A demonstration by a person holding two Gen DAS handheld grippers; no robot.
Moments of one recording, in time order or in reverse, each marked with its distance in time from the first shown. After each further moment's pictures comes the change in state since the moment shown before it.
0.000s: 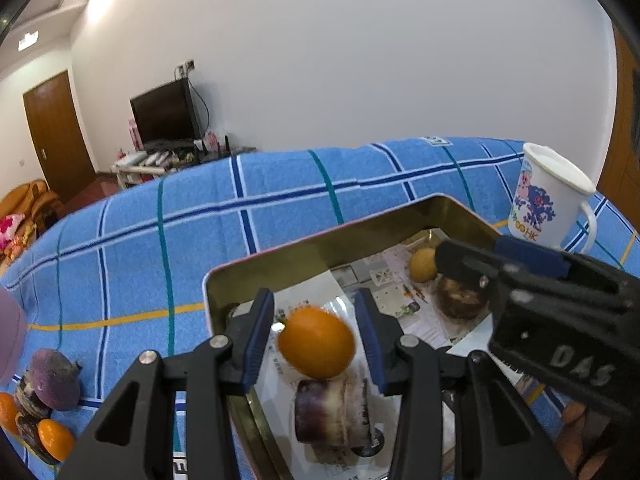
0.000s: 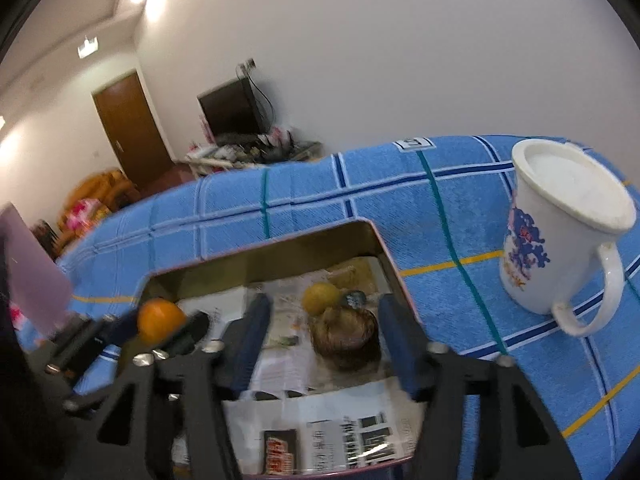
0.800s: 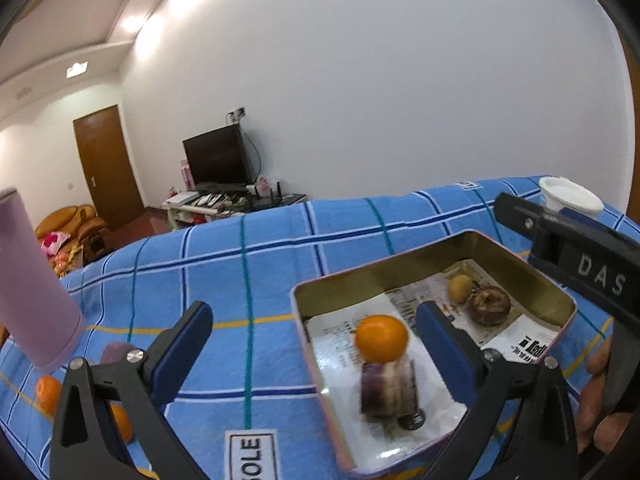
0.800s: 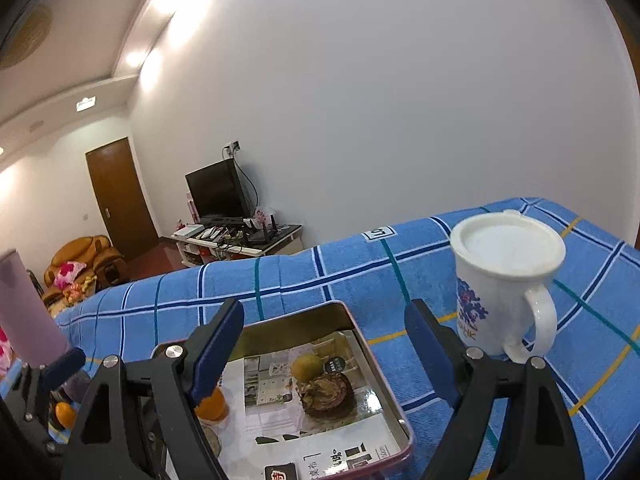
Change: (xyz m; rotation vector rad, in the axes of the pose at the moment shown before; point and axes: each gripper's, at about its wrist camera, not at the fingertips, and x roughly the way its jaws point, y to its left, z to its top) left arm -0.052 0.020 -0.019 -0.043 -0.179 0.185; right arm -0.052 0.006 -0.001 0.006 -0.309 -0.095
